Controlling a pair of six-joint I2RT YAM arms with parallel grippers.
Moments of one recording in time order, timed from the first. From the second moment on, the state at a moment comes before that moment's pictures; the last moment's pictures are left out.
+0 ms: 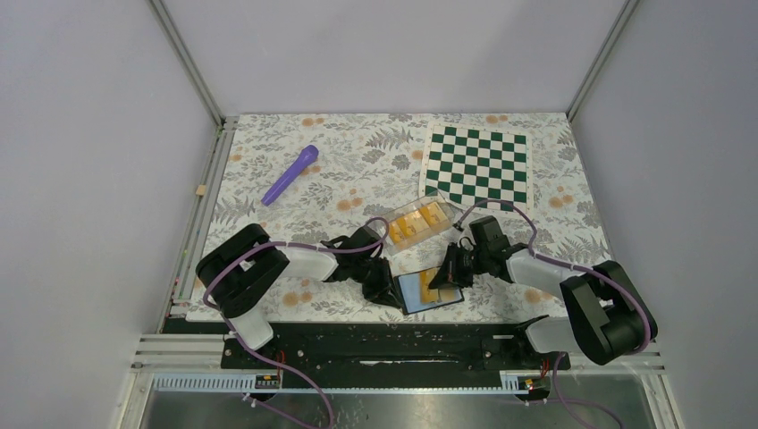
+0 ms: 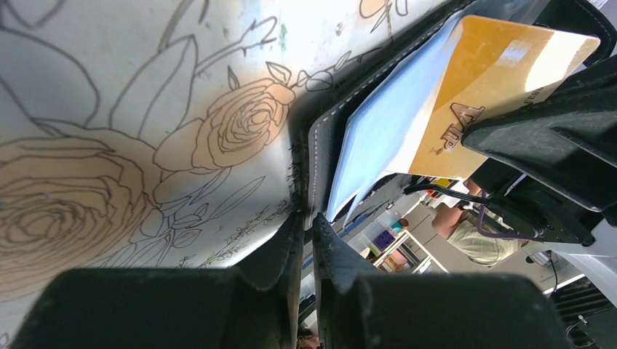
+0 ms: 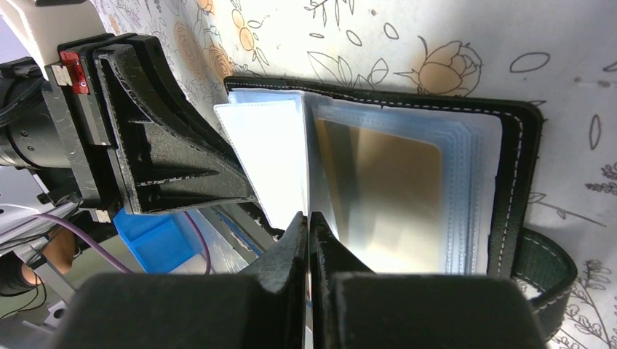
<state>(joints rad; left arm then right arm) -0.85 1.70 0.67 0.01 0.56 -1.16 0.42 1.35 0.44 -0.13 -0.66 0.68</state>
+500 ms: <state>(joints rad) -0.86 1.70 0.70 -0.04 0.55 -1.14 0.42 1.33 0.44 -0.19 -0.66 0.68</state>
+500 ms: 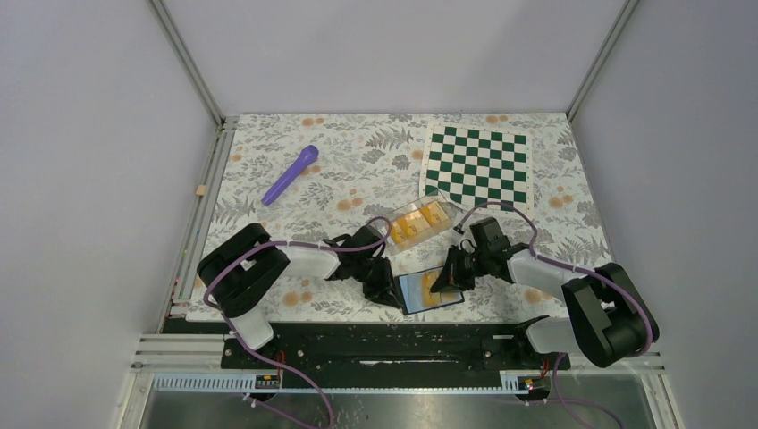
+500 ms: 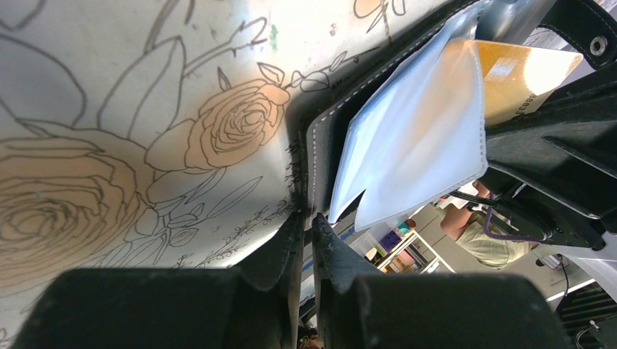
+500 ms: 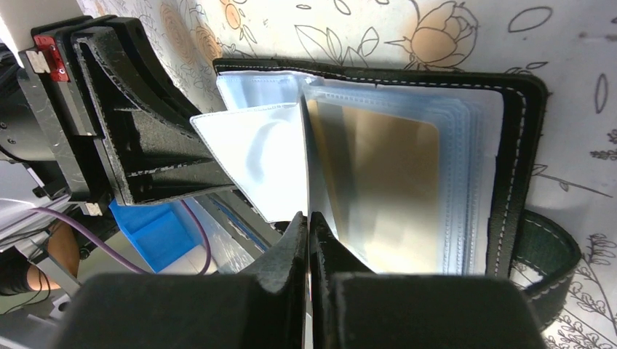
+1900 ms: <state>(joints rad) -0.88 1.72 0.81 -0.22 0.48 -1.03 0.41 1.50 0.63 -0.36 -0.71 0.50</state>
